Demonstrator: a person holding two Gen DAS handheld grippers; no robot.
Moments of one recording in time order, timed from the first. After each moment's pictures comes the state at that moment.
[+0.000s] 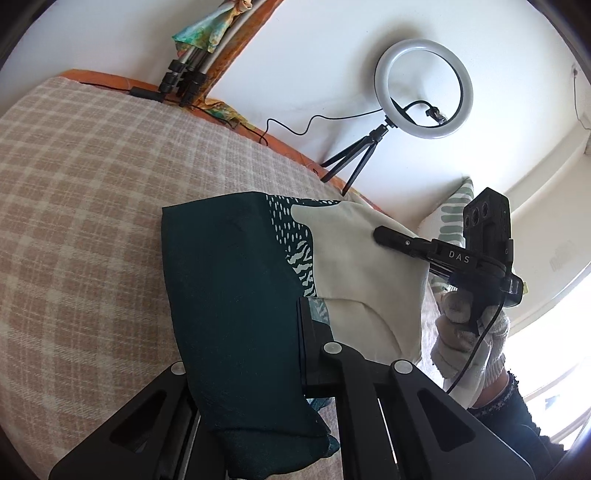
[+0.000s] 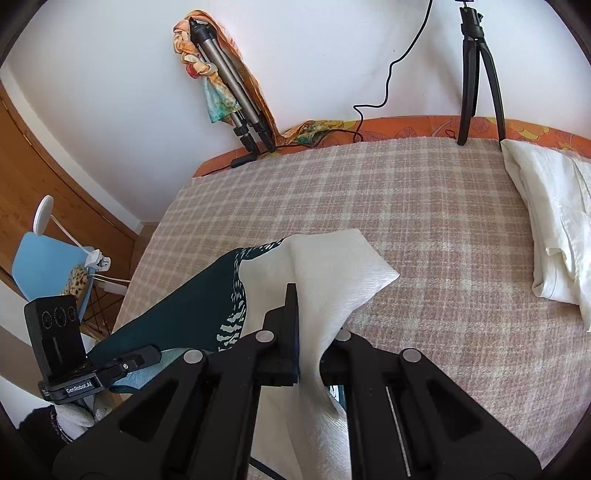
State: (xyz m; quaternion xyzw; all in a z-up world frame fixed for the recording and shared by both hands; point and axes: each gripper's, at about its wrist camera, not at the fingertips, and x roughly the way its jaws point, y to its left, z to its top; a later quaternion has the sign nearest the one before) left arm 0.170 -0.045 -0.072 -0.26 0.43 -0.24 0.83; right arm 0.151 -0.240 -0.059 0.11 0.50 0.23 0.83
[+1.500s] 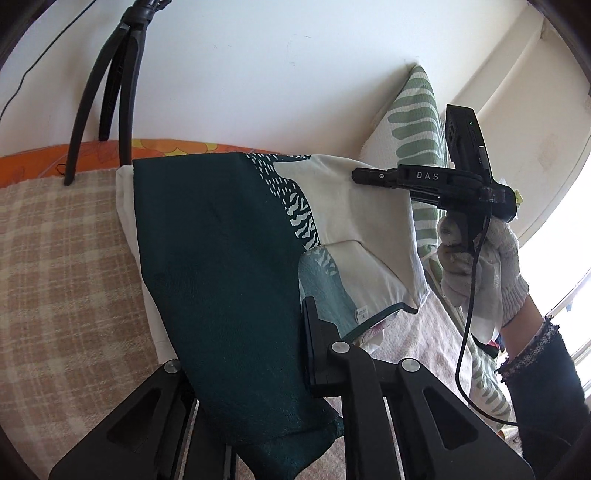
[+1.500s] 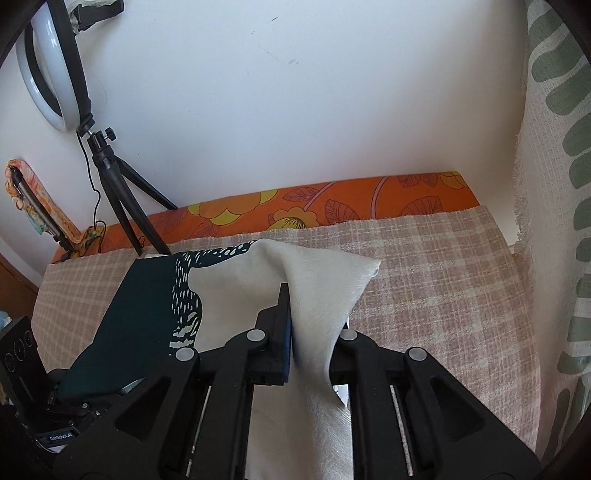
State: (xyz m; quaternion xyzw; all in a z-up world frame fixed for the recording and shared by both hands) left arm 0.309 -0.394 -0.095 -0.10 0.43 -0.39 0.81; right arm 0.289 -0.622 -0.067 0.08 0.49 0.03 0.87
